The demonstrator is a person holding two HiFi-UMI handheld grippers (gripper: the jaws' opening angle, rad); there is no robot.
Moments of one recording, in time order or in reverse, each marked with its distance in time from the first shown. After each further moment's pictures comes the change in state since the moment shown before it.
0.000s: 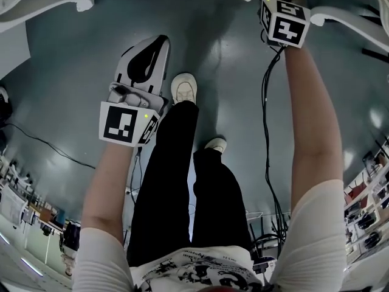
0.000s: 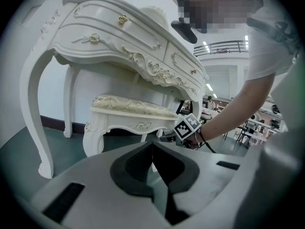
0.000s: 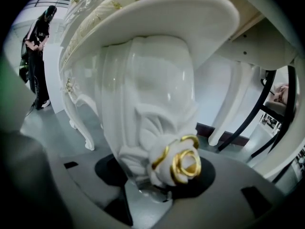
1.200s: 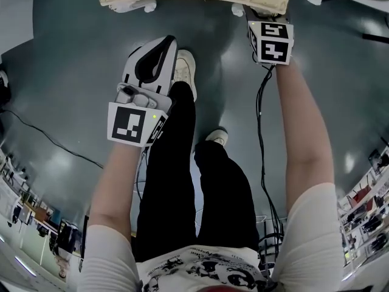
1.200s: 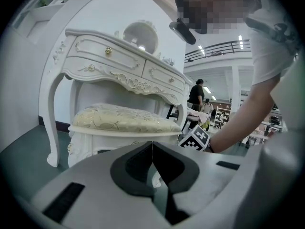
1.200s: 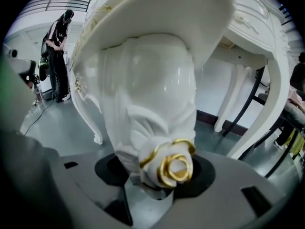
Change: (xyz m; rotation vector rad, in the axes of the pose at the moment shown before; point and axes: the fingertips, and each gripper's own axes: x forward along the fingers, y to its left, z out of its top) left arm -0.097 -0.100 -0.031 0.024 -0.079 0.023; right arm -0.136 0.076 -0.110 -0.059 0.034 0.115
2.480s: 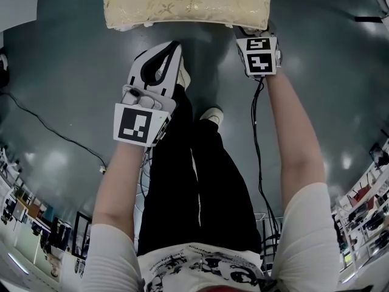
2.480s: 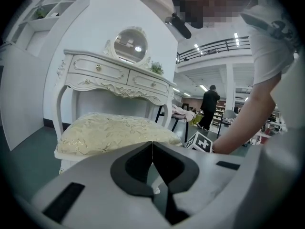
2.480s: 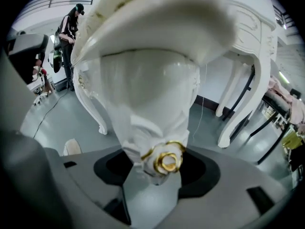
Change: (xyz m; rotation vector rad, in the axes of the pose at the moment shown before) left arm -0.105 -0.111 -0.009 0.034 0.011 -0.001; right arm -0.133 0.070 -0.106 -0.044 0.123 0.076
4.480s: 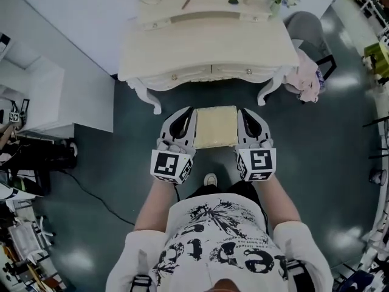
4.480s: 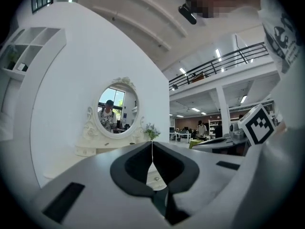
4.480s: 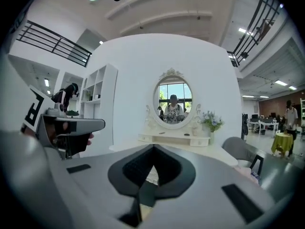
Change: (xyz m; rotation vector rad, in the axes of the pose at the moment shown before) left arm -0.101 0.013 0.596 0.134 -0.298 -0.071; right arm -0.532 -0.023 0.527 0.198 -0.688 -0.204
